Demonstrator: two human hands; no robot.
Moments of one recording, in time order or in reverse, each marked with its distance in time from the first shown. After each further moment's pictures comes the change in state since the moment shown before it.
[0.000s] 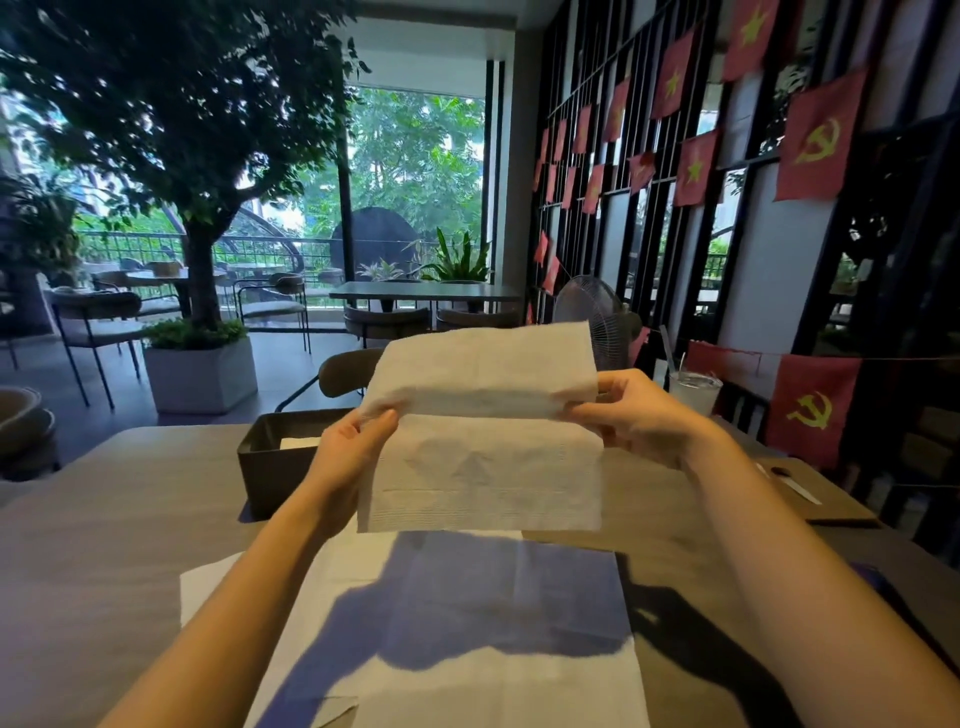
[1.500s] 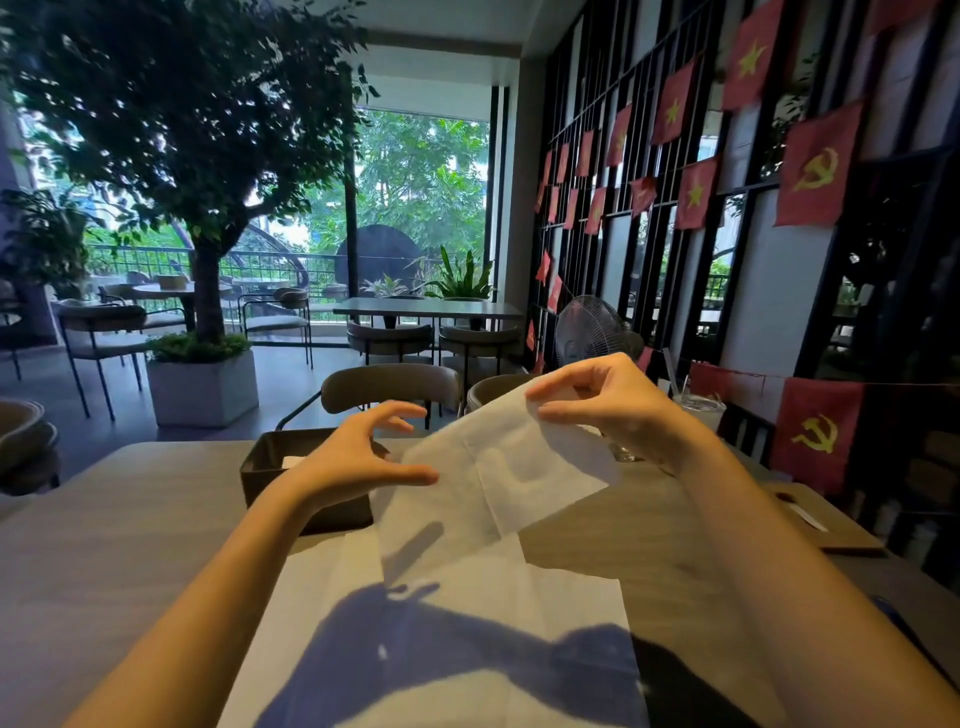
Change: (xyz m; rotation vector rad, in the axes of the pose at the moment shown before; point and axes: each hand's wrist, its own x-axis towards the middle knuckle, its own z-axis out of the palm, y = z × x) left_hand 0.016 0.030 -0.014 0.752 -0.275 0.163; right_hand 0.001 -0.042 0.022 -0.137 -0.021 -0.272
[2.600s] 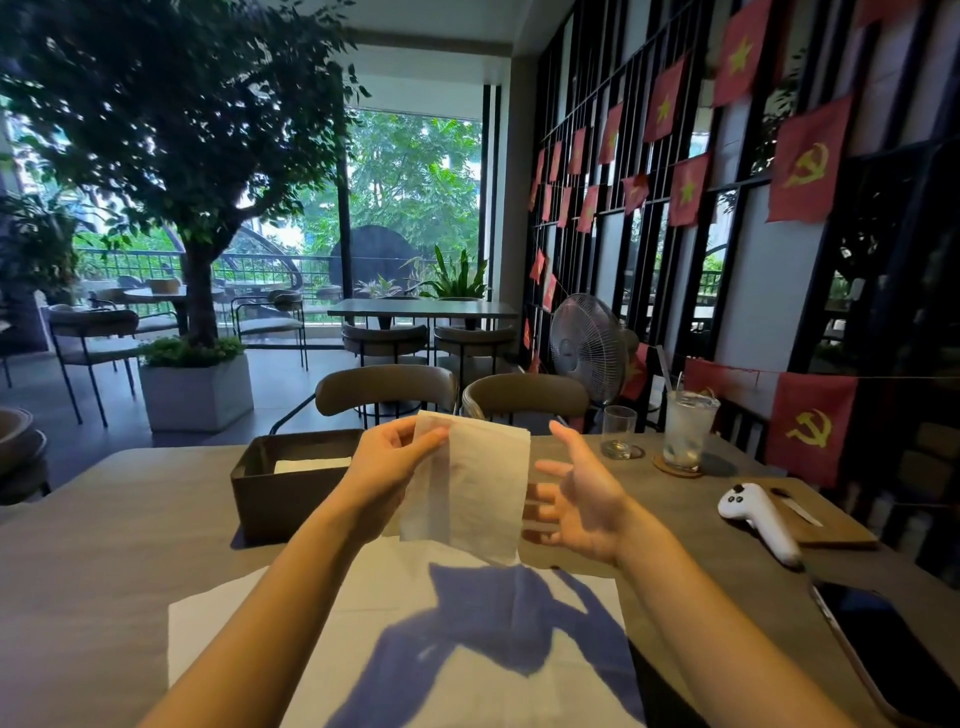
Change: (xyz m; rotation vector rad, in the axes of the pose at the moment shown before) left_hand 0.005 0.023 0.050 -0.609 0.199 -0.130; right_hand -0.021 0.064 0.050 0.653 0.094 0.718
